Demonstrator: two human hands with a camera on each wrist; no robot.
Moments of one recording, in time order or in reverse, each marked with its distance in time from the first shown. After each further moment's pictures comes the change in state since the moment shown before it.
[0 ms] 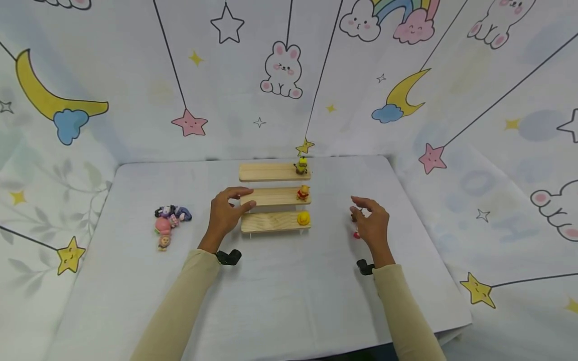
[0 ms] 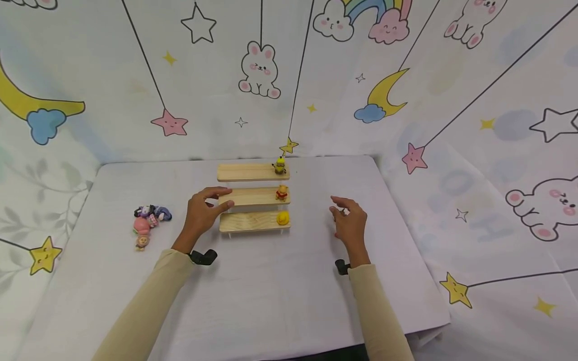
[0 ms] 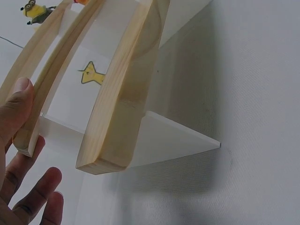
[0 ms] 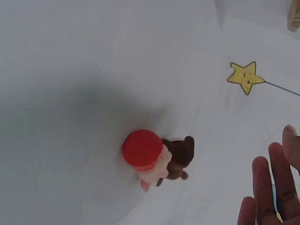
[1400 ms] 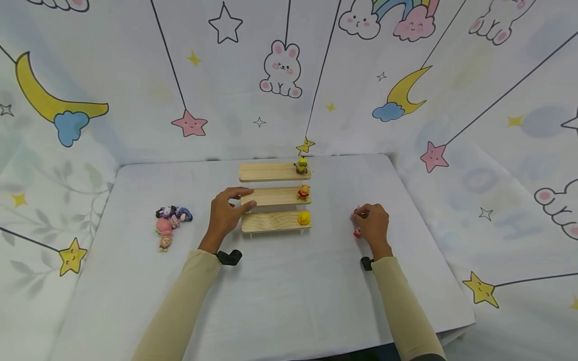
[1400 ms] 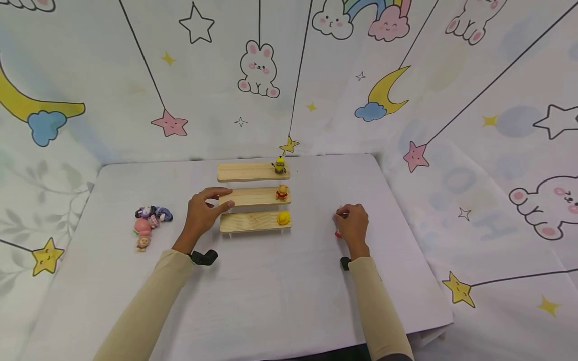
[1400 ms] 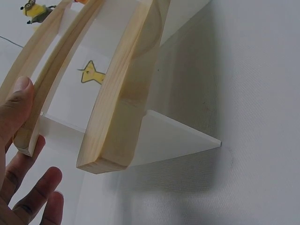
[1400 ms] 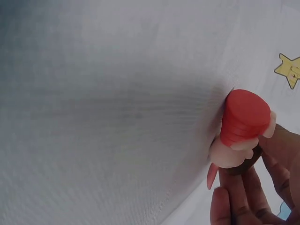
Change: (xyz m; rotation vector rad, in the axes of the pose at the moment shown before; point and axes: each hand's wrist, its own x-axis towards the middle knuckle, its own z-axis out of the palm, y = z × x) left_hand 0.000 0.002 0.000 0.003 -0.004 -0.027; right_hand 0.011 0.039 0.010 -0.273 -0.064 0.063
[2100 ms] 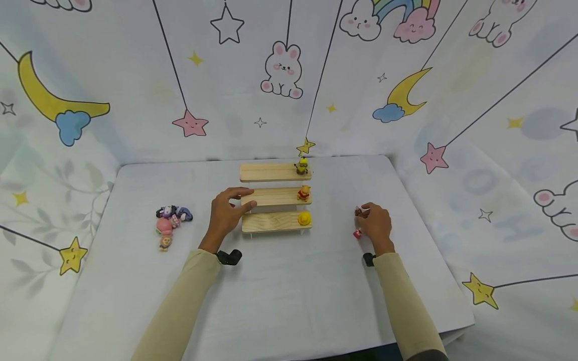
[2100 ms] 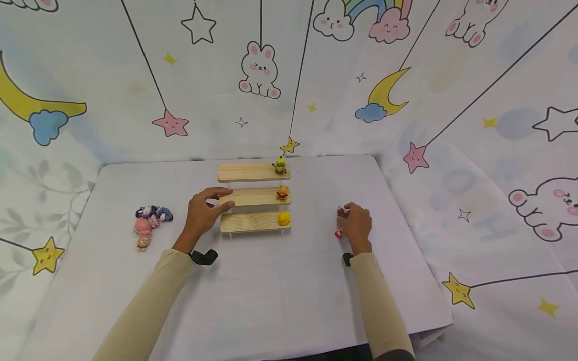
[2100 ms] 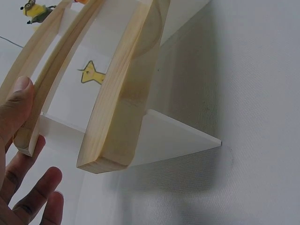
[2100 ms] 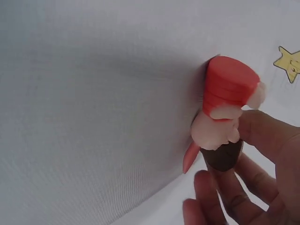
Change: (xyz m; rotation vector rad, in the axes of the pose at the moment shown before) left_hand 0.000 0.000 0.000 0.008 -0.002 -0.002; right_hand 0.011 0.000 -0.012 -0.174 -0.176 0.146
